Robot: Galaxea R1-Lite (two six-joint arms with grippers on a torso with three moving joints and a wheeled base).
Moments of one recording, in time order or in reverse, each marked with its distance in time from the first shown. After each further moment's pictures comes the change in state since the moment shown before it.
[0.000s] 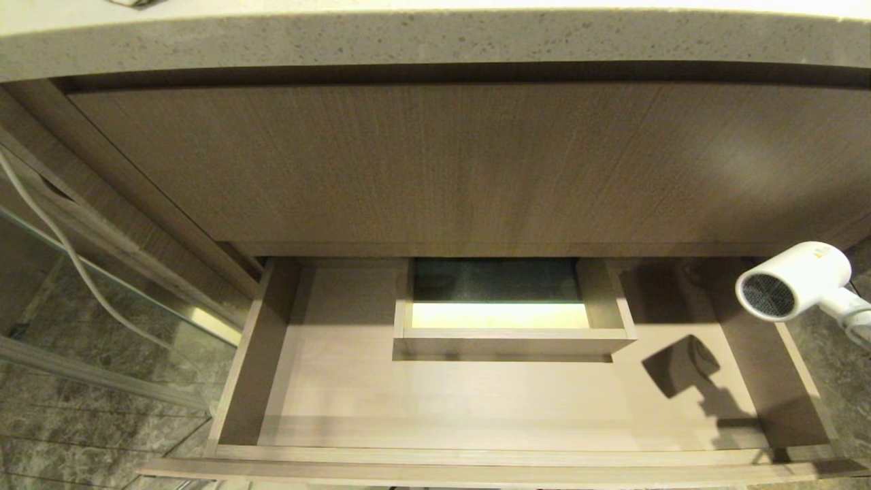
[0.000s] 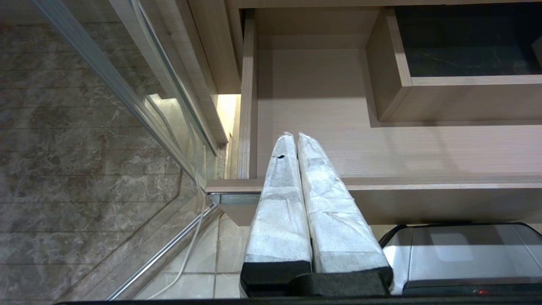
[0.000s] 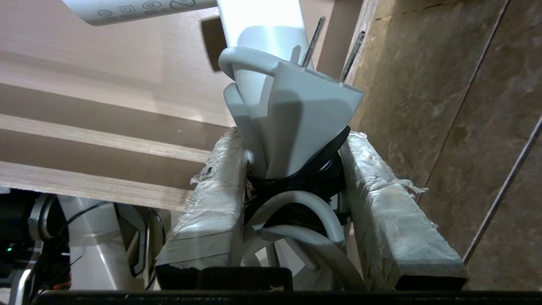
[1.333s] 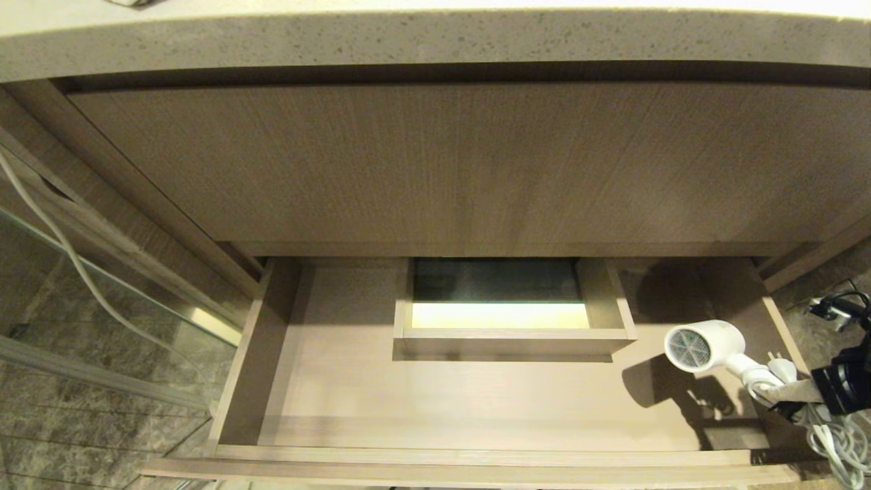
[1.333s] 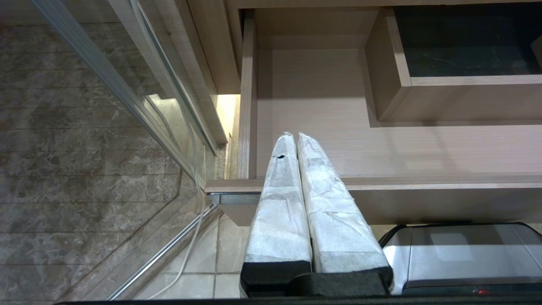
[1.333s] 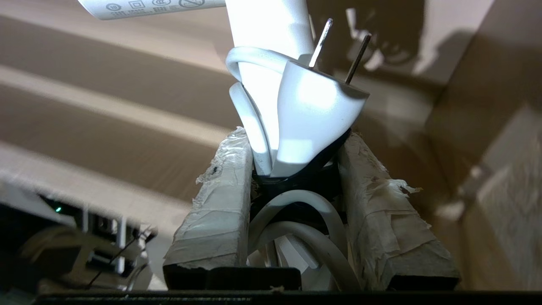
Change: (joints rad) left arm 0.000 0.000 0.000 0.000 0.000 0.000; right arm 0.122 0.455 0.072 -0.153 0.068 0.056
